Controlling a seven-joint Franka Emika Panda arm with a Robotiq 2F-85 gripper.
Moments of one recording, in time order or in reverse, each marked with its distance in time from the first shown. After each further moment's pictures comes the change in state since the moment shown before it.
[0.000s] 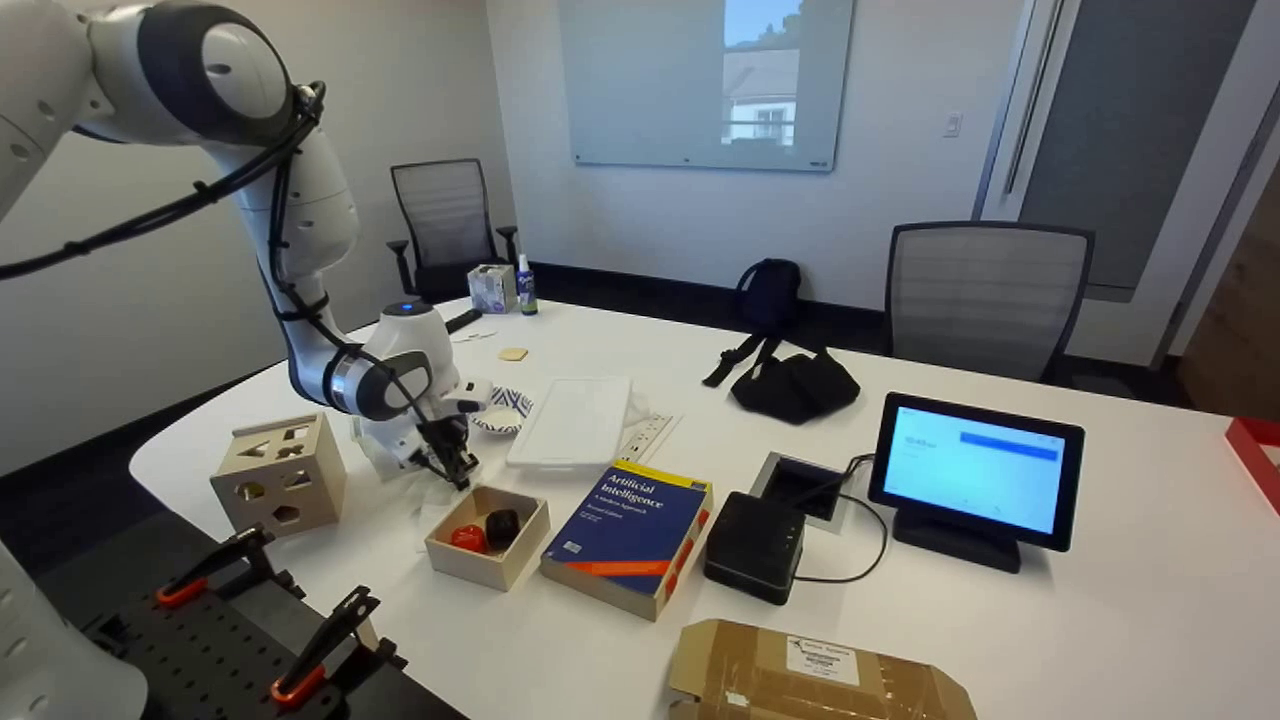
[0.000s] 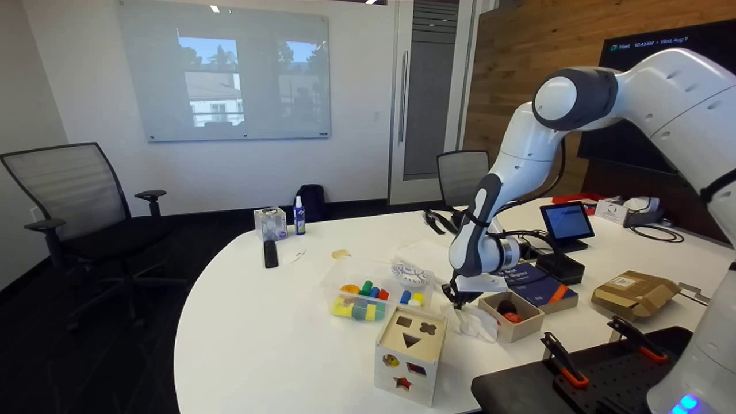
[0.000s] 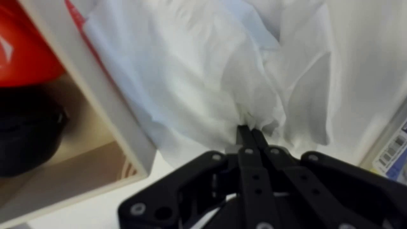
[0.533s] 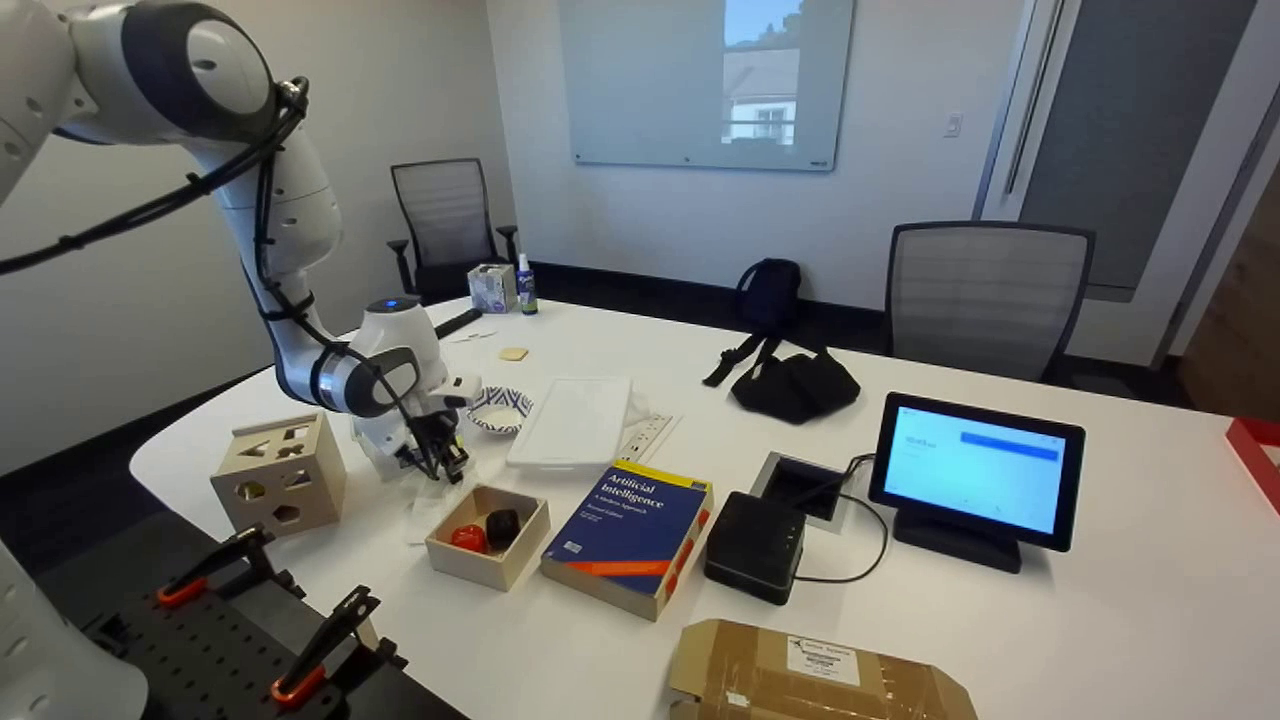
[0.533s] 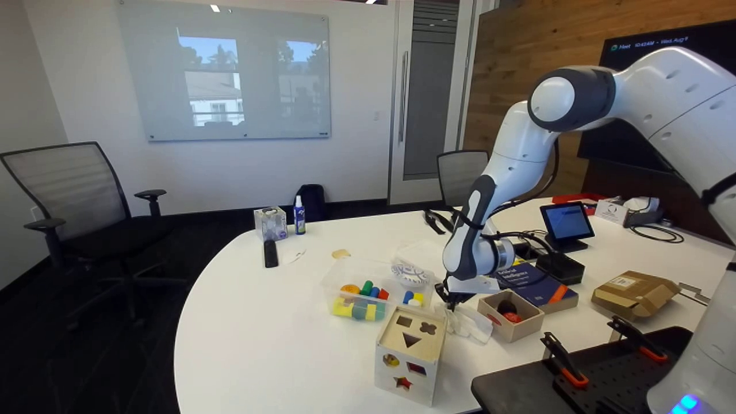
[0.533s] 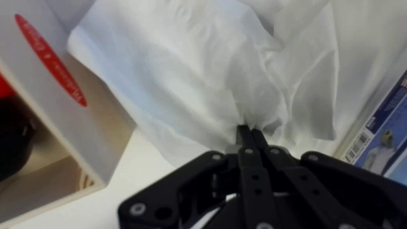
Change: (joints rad) arm 0.060 0.000 -0.006 0.000 0.029 0.028 0.068
